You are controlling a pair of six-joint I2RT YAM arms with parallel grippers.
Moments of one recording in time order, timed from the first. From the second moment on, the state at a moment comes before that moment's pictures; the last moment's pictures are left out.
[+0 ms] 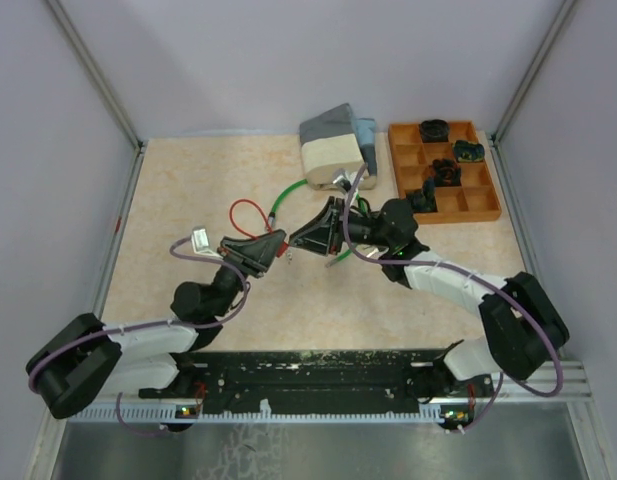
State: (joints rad) left arm -0.81 1.18 0.20 1.50 -0.16 -0.89; right arm 0.62 1.41 0.76 0.86 -0.87 0.70
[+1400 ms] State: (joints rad) left arm -0.67 1.08 0.37 0.69 -0.02 -1.13; right arm 1.04 1.28 0.45 0.85 0.00 -0.38
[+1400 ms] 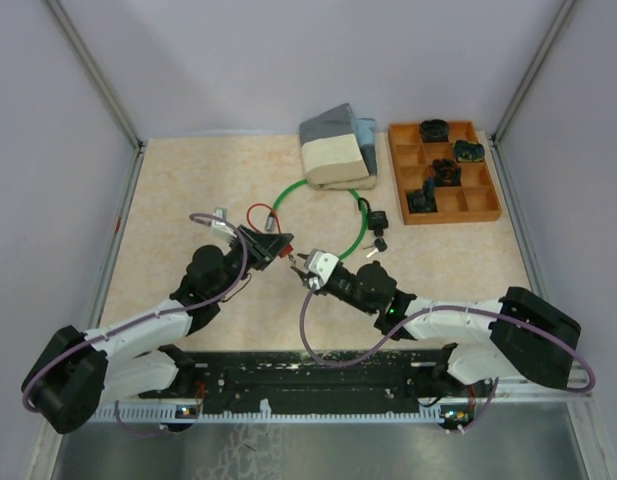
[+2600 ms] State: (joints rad) left arm -0.66 1.10 0.33 0.83 0.04 -1.13; right arm 1.04 1.32 0.53 0.74 0.04 -0.13
